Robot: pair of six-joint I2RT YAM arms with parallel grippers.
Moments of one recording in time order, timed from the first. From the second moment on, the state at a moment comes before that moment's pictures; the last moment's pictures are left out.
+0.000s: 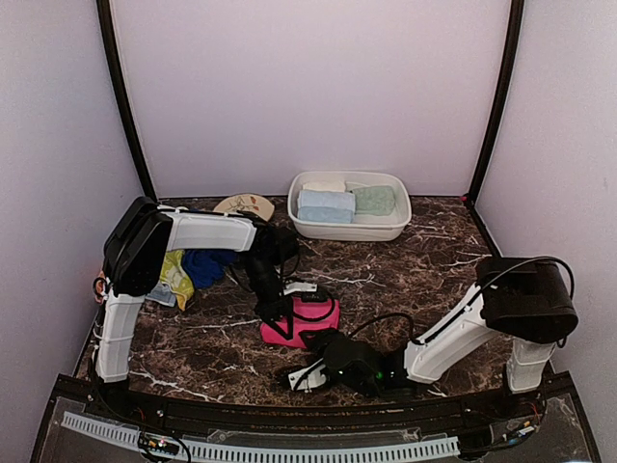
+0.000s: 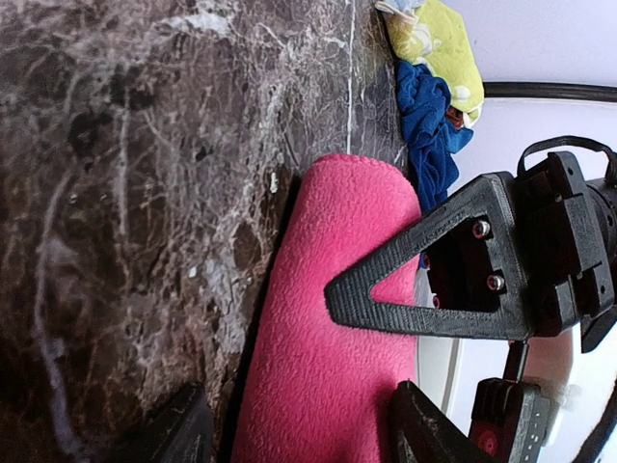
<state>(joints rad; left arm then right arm) -0.76 2.21 1.64 -1.15 0.66 0.76 1.41 1.90 0.70 0.64 0.56 -1.06</state>
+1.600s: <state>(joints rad) -0.73 1.56 1.02 -0.58 0.42 0.78 0.86 2.01 1.03 0.25 -0.58 0.17</state>
